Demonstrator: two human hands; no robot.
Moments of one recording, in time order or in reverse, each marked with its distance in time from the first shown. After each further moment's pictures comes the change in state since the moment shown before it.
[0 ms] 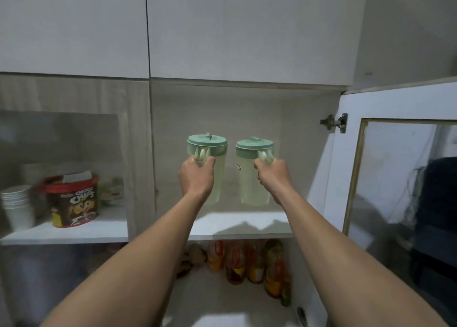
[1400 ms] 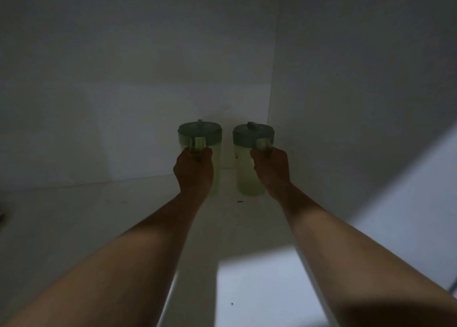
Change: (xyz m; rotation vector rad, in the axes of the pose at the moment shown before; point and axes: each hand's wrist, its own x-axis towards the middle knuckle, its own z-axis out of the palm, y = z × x) left_hand 0.219 -0.242 0.386 0.047 -0.185 -0.148; right_hand 0.360 0.298 0.091 -0.045 0.126 0.185
